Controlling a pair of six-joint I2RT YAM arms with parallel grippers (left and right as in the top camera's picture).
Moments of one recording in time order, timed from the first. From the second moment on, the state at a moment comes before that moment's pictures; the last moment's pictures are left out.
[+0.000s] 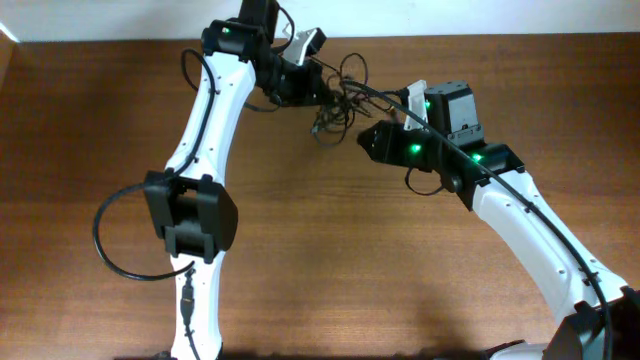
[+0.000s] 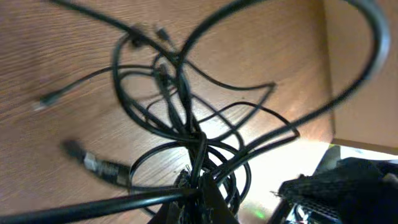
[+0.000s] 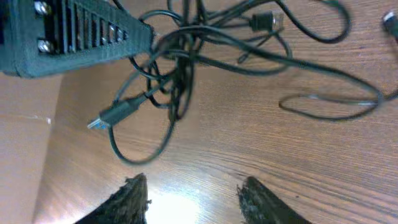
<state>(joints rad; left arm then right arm) -0.23 2.34 2.39 -1.27 0.75 -0.04 0.32 1.56 1.20 -0.39 -0.43 0.52</state>
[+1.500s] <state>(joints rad) -0.06 2.35 2.38 -1.18 1.18 0.08 0.20 1.66 1.20 -0.53 -0.32 0.66</state>
